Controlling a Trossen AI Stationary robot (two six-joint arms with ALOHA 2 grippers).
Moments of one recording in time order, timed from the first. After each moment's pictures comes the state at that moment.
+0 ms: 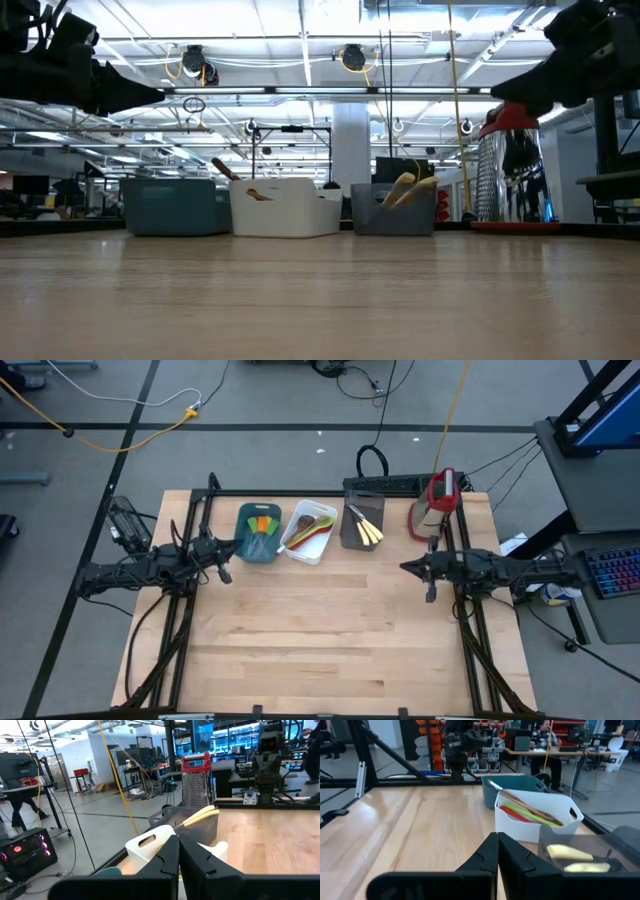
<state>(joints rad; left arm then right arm) 0.06 0.00 0.05 0.03 -0.39 0.16 0.05 0.18 0.15 -0.08 0.18 0.02</state>
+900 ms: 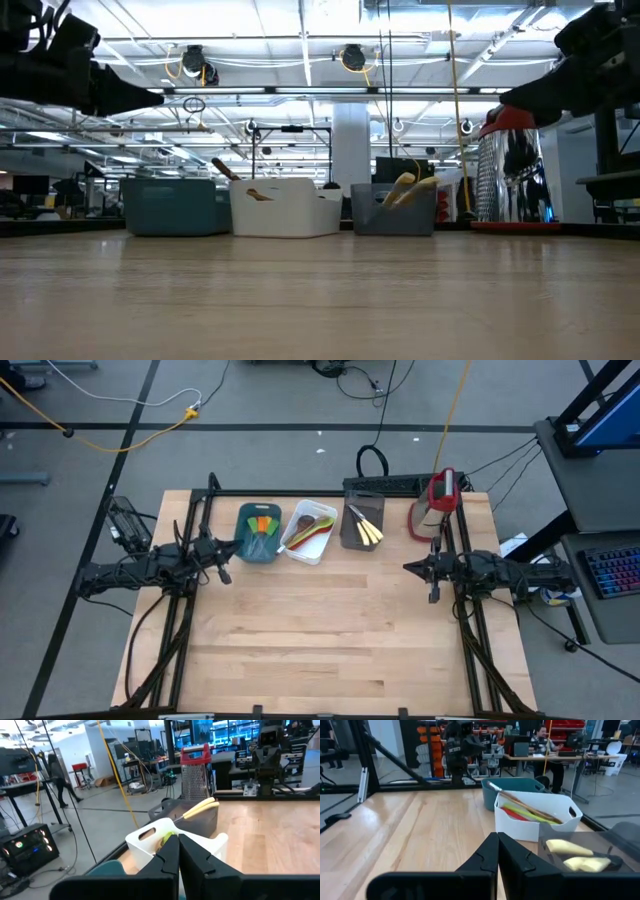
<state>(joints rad) 0.06 0.00 0.06 -0.03 -0.39 0.16 0.05 0.00 0.10 -0.17 0.18 0.03</state>
